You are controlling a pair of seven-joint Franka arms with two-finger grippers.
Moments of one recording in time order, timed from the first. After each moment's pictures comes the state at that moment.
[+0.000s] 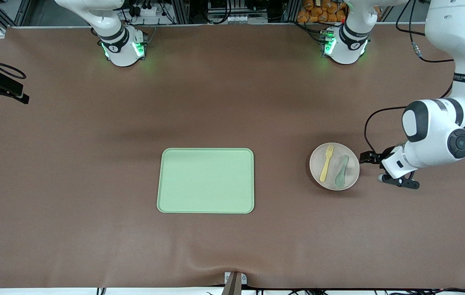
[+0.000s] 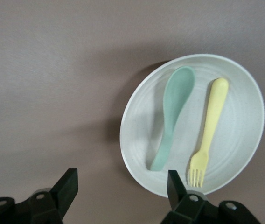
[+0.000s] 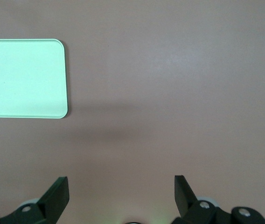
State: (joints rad) left arm -0.01 0.44 0.01 -1.90 -0.21 2.18 0.34; right arm -0.04 0.00 -0.02 -1.50 0.05 1.44 -0.06
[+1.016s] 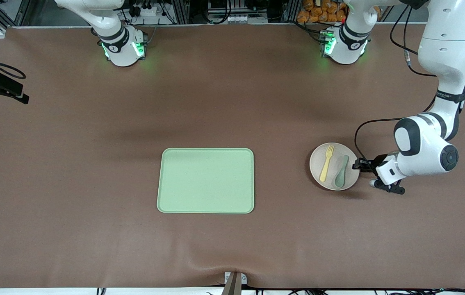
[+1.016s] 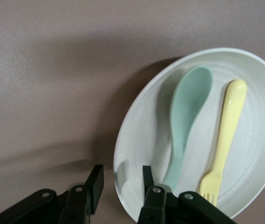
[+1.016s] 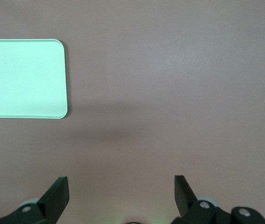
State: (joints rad) left arm 0.01 0.57 0.01 -1.86 -0.34 2.22 0.47; right arm -0.04 0.00 -0.02 -1.50 0.05 1.44 -0.06
